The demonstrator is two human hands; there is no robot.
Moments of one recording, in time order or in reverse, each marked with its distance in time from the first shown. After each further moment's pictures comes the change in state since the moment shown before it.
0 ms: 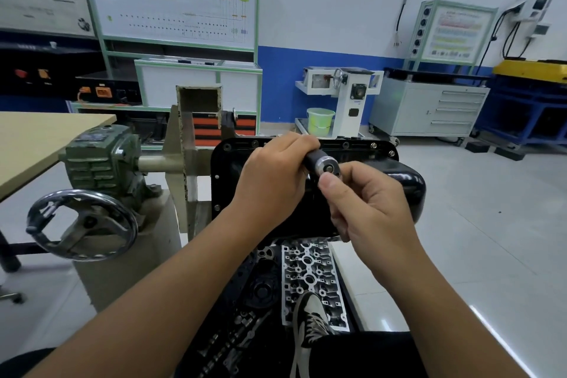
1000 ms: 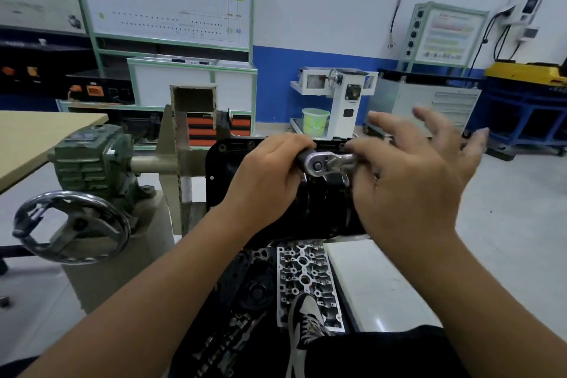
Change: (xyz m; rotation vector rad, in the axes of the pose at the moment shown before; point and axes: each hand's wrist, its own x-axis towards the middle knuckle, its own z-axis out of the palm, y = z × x) left_hand -0.001 -0.009 -0.003 -0.088 0.006 0.052; right_hand 0.013 -0.037 -0.015 -1.140 0.348 -0.307
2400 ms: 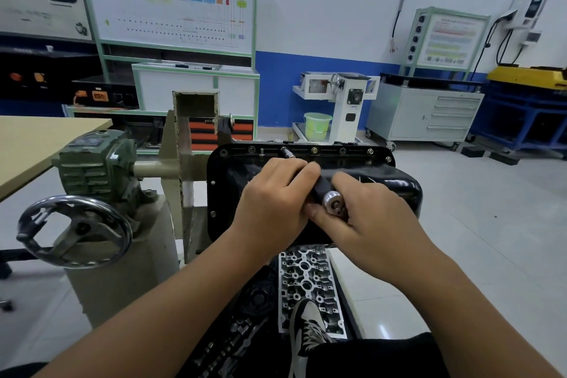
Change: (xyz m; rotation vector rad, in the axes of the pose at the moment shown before) left_hand -0.027 0.009 0.019 0.251 0.087 0.093; right_hand -0.016 0.023 0.030 0.278 -0.446 -0.120
